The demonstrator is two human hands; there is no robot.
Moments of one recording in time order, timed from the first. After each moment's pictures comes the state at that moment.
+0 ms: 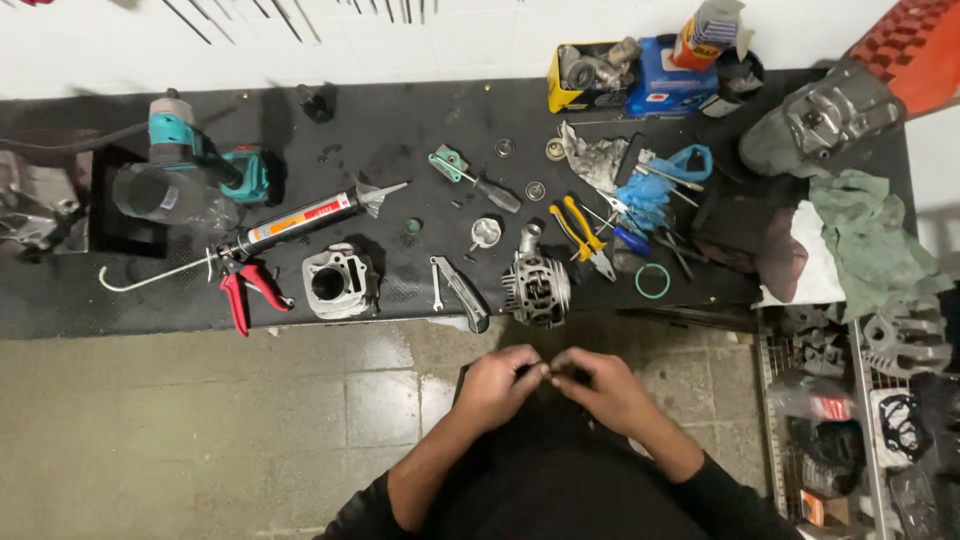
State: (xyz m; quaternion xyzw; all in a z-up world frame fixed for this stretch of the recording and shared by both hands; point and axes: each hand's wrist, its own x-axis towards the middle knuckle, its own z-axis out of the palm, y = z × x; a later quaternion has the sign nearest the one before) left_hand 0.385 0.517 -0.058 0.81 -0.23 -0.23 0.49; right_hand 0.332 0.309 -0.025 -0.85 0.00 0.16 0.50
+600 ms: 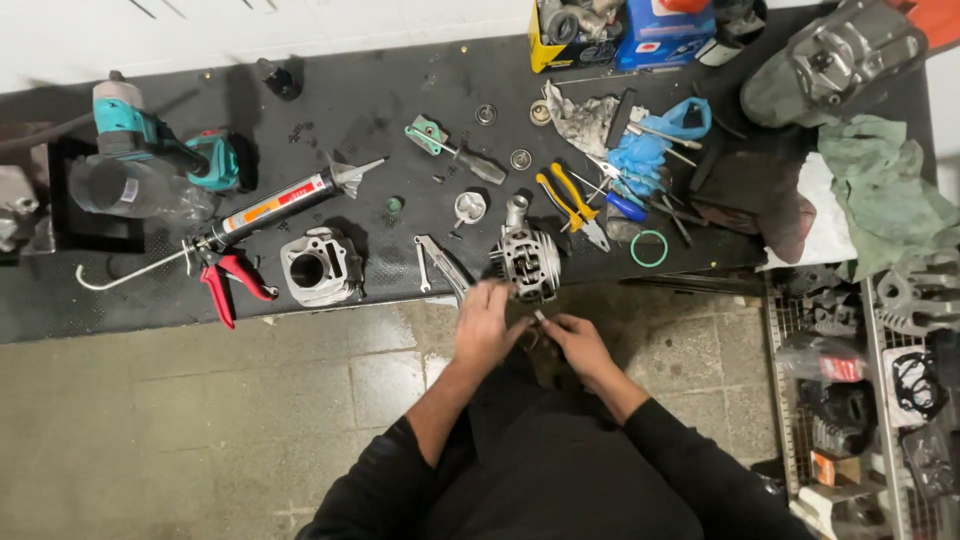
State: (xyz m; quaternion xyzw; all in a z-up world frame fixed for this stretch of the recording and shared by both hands) left_hand 0.407 0.495 -0.139 0.90 -0.20 -0.14 0.37; right_hand 0.316 0.305 -0.217 -0.63 0.30 0.19 0.68
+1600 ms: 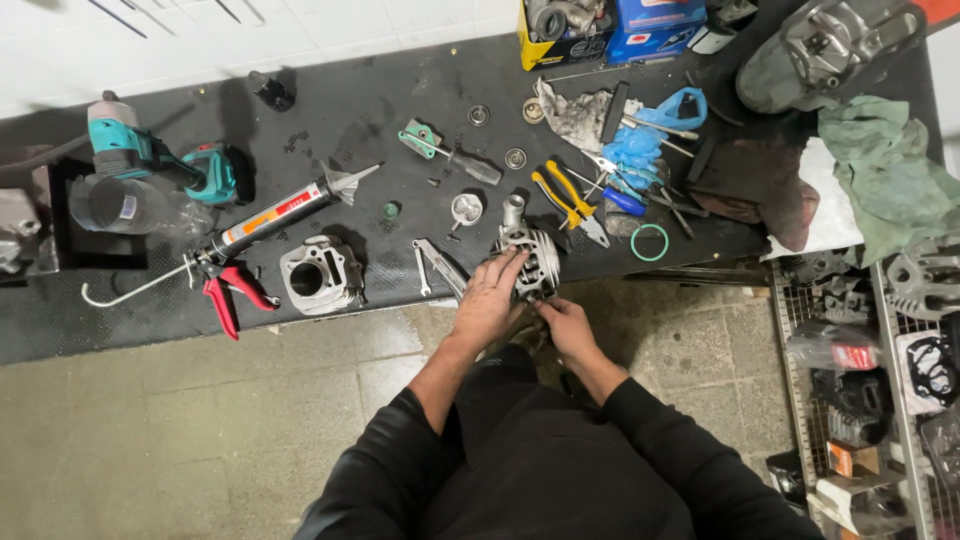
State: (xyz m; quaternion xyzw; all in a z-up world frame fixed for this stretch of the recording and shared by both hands) left_hand 0.446 0.487 -0.146 0.88 -0.34 -0.11 0.32; right_hand 0.341 0.323 -0.262 -0.57 0.36 0.11 0.73
